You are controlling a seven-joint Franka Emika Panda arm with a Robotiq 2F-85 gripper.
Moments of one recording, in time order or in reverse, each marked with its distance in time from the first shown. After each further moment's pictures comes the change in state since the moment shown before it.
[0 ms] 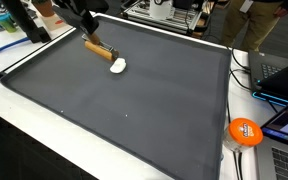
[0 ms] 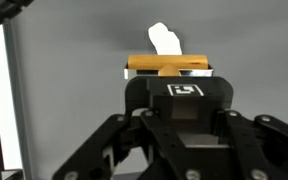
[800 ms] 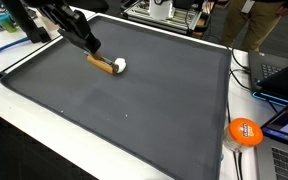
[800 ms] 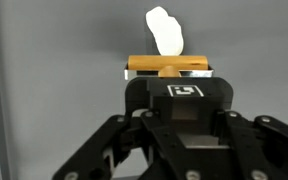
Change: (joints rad) arm 0.000 0.070 0.003 0.001 0.001 0.075 -0.017
